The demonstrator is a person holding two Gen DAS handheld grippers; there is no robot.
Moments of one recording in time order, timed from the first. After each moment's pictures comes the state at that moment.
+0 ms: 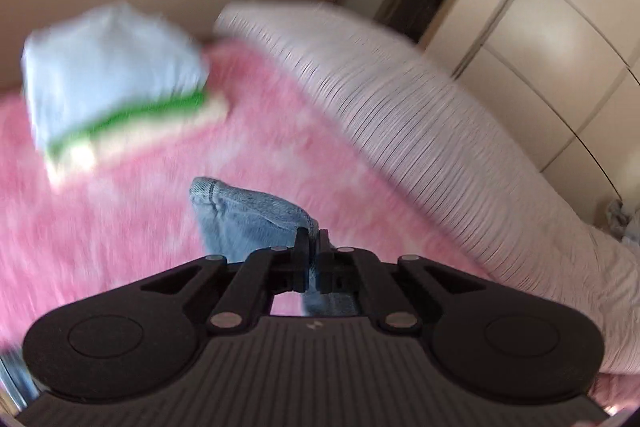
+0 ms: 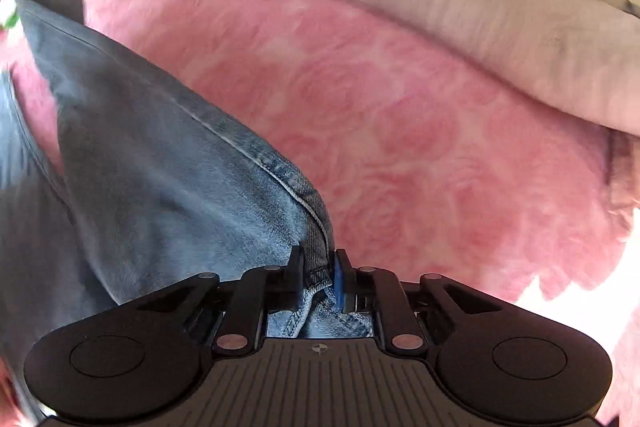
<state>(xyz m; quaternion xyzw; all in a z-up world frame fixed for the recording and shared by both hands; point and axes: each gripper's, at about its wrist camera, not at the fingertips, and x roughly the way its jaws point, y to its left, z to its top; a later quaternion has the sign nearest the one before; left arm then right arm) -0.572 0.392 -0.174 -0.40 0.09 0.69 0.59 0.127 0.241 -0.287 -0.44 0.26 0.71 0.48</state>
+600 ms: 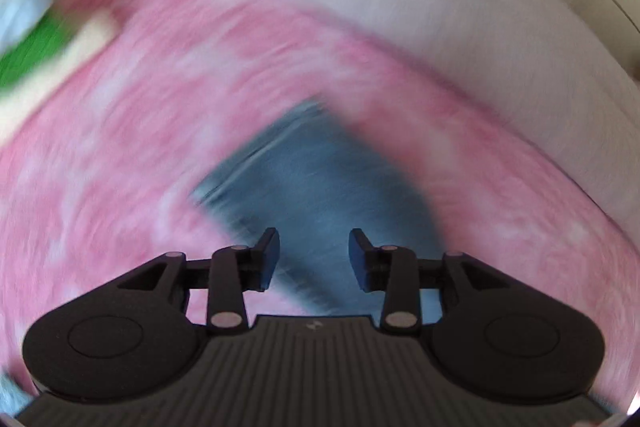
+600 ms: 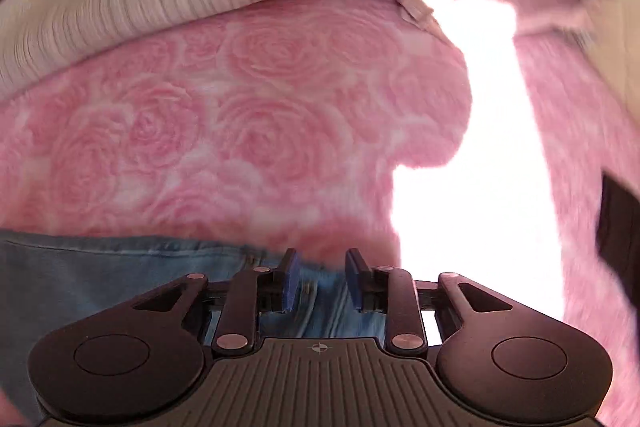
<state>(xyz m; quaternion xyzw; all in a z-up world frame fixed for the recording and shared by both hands) -0.511 0.540 -0.340 -0.48 0.26 0.64 0.54 0.200 0.277 -0.332 -0.27 0.45 0.45 0.73</state>
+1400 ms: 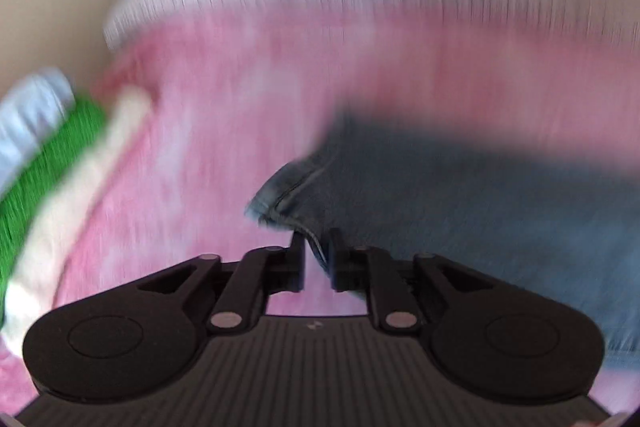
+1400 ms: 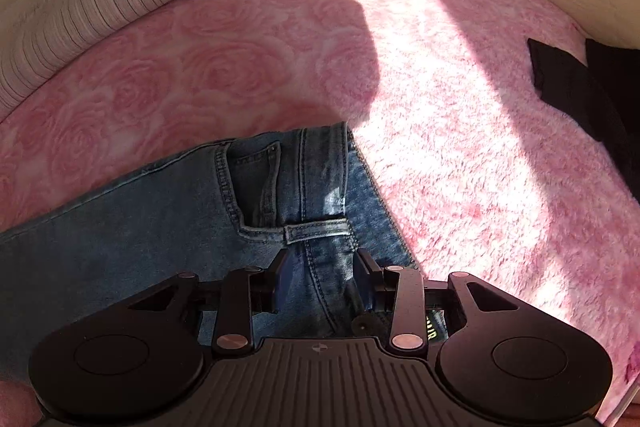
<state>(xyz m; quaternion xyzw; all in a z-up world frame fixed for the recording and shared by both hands) -0.549 0.508 -0.402 -0.23 0.44 0.62 0.61 0.158 0.186 -0.326 -0.21 0.50 0.36 0.76</state>
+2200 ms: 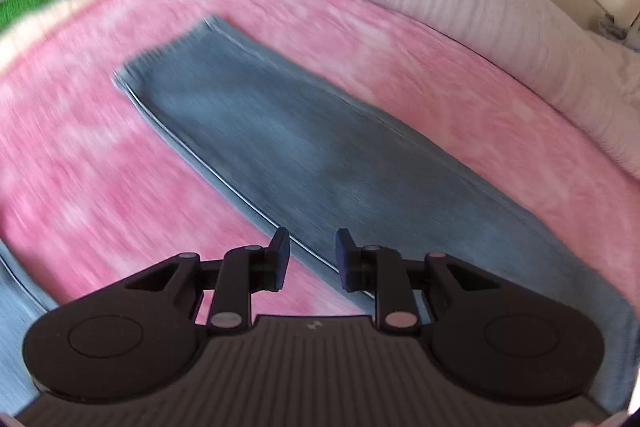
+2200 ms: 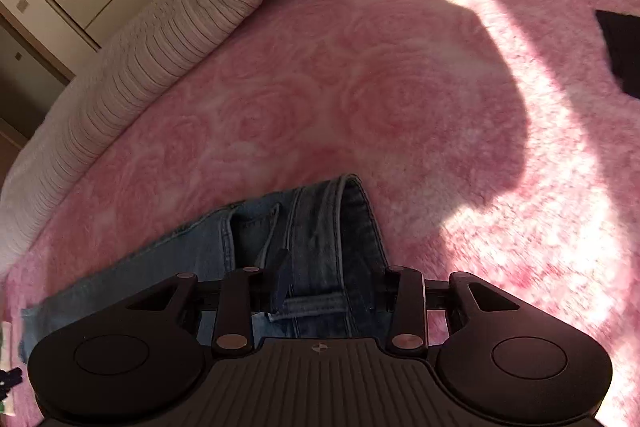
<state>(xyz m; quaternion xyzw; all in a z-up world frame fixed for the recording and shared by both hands) -0.425 0.360 -0.347 -0.43 0.27 0.59 0.63 0.259 0.177 -0.359 -0.06 0.53 0.50 0.68</state>
